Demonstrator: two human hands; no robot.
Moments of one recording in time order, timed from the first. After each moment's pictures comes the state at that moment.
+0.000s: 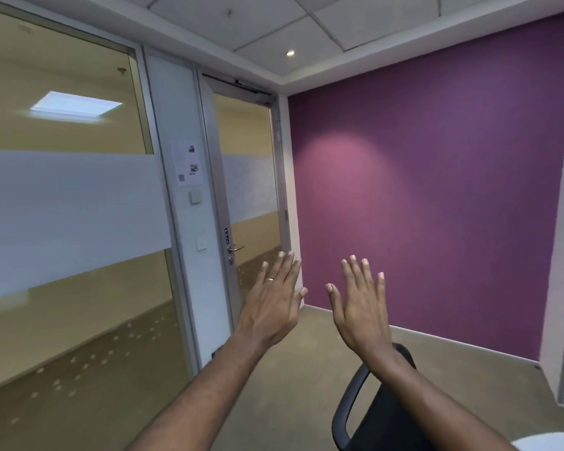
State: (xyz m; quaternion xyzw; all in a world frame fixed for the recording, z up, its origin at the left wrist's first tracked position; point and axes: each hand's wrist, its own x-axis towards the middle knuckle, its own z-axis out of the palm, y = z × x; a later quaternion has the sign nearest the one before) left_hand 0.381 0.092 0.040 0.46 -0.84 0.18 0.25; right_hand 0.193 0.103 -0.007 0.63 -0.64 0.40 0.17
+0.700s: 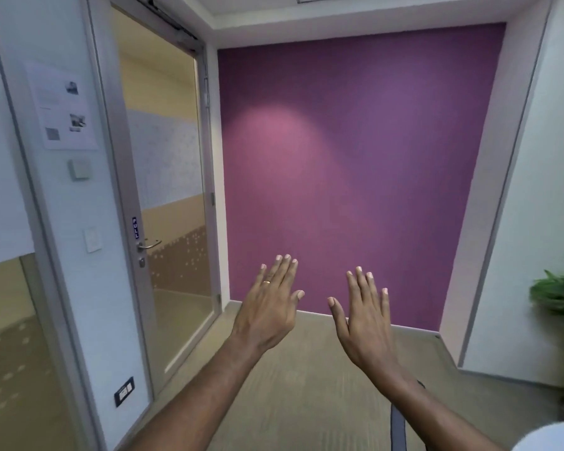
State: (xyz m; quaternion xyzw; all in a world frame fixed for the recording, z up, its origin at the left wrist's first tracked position) left_hand 0.382 -0.258 -0.018 0.32 -0.89 0.10 0.30; right_hand 0.204 -0.161 -0.059 0.52 -0.77 0.32 0.19
